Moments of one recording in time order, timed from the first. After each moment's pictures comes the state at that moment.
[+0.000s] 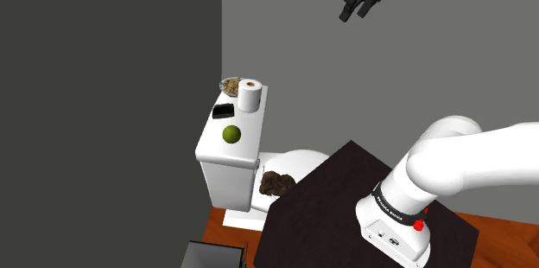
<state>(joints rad) -0.01 -0.83 -0.04 -2.26 -0.04 1.71 -0.07</state>
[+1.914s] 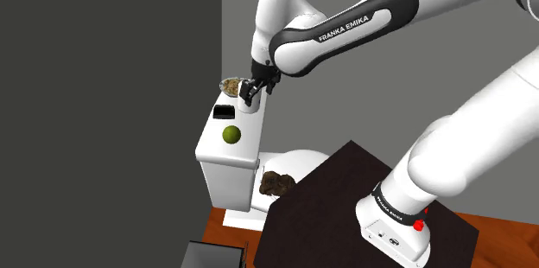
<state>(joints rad) 0.03 -0.18 0.31 -2.41 -0.12 2.36 0.33</state>
